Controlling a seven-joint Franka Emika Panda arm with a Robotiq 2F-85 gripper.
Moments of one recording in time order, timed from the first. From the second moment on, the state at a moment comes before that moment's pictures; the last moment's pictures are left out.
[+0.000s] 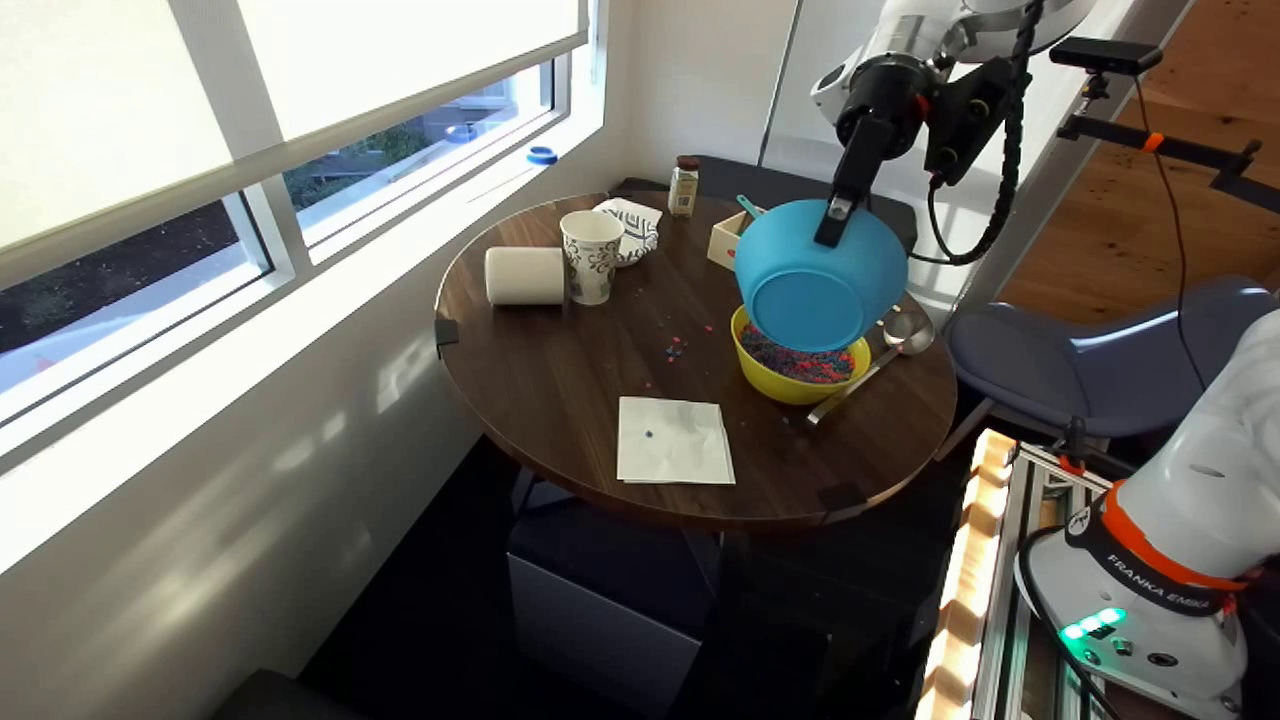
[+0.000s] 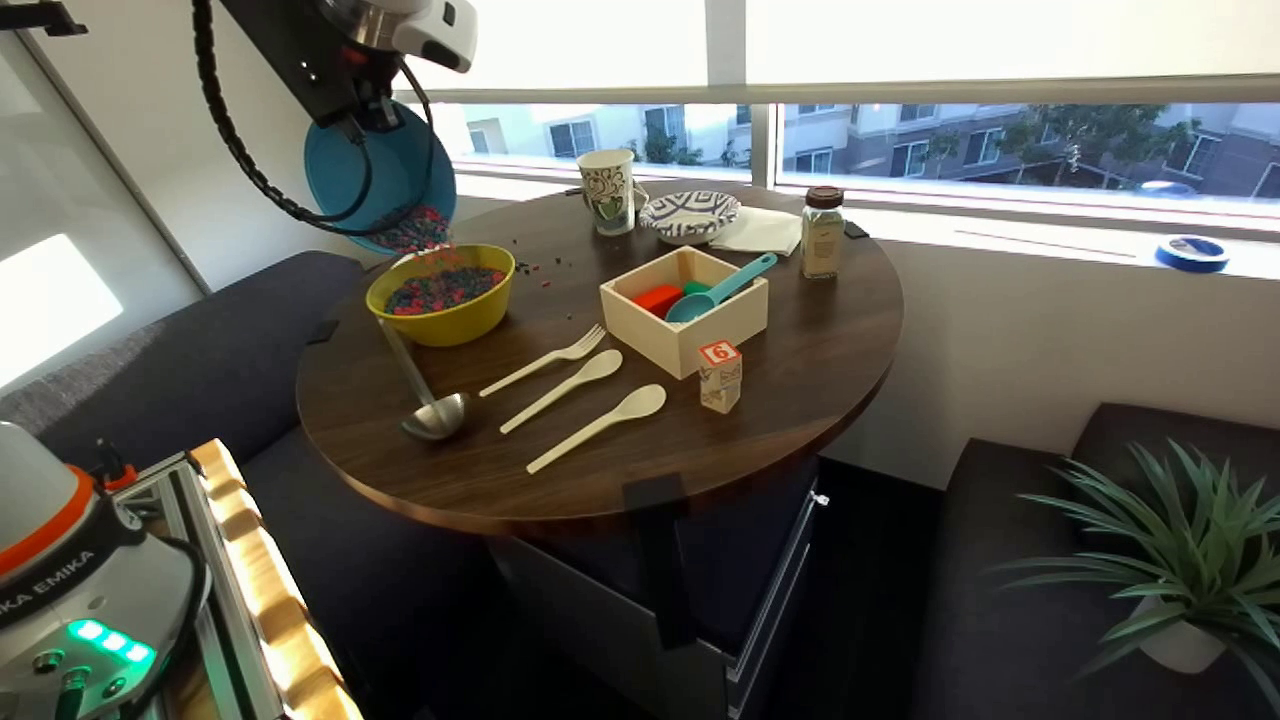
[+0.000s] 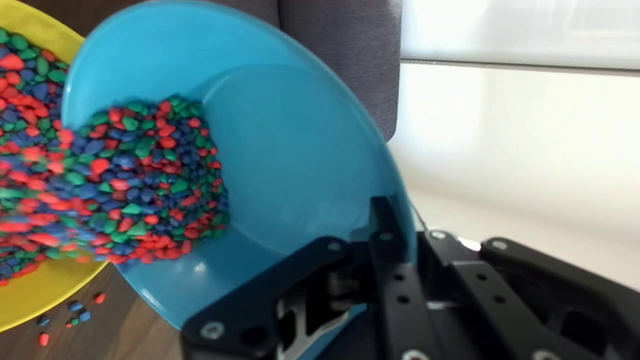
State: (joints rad) arm -0.03 -0.30 -0.20 -2.32 0.81 1.60 -0.60
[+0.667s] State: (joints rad) arm -0.07 -0.28 -0.21 -2.30 0.88 1.48 -0.67
